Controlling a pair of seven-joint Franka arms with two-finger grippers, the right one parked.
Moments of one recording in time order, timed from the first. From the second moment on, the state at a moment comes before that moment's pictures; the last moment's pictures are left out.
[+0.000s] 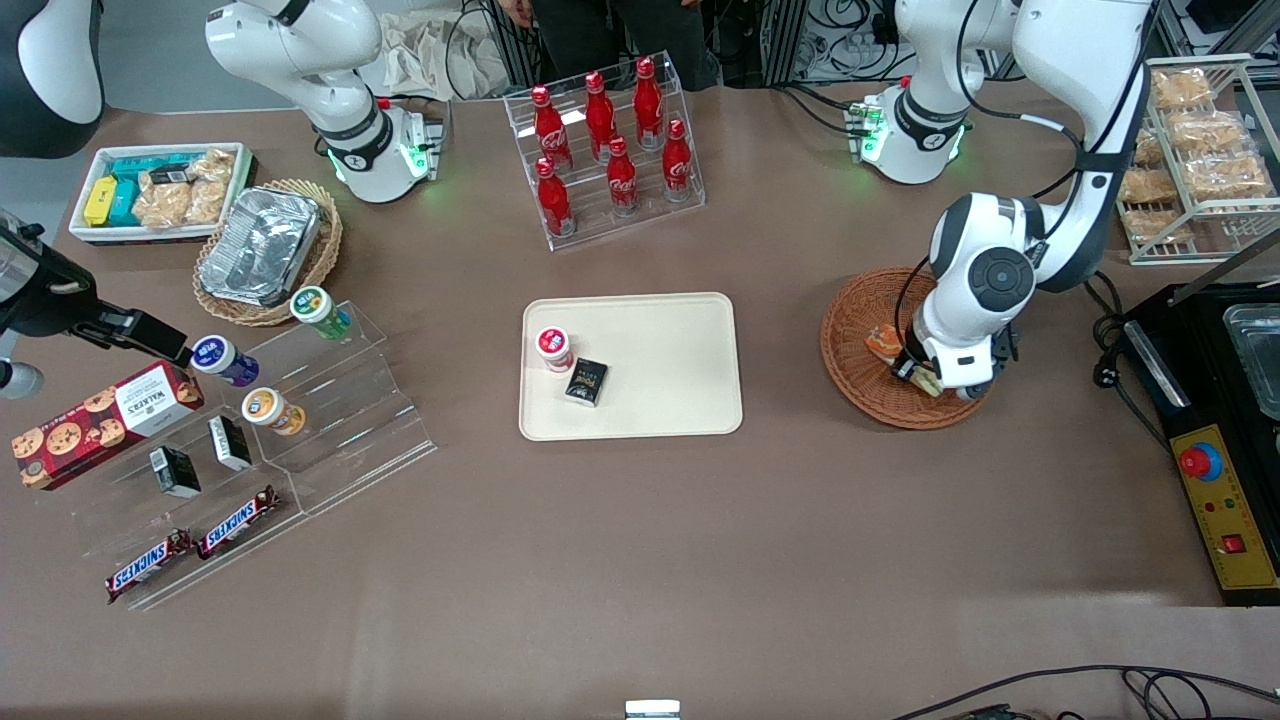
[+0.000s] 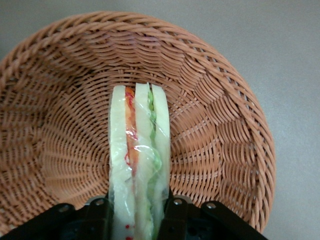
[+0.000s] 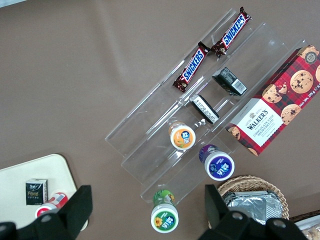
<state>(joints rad) -0.18 0.17 -0.05 -2.35 0.07 2.37 -1.16</state>
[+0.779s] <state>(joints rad) -0.18 -0.11 -0.05 -2.09 0.01 1.93 -0.68</state>
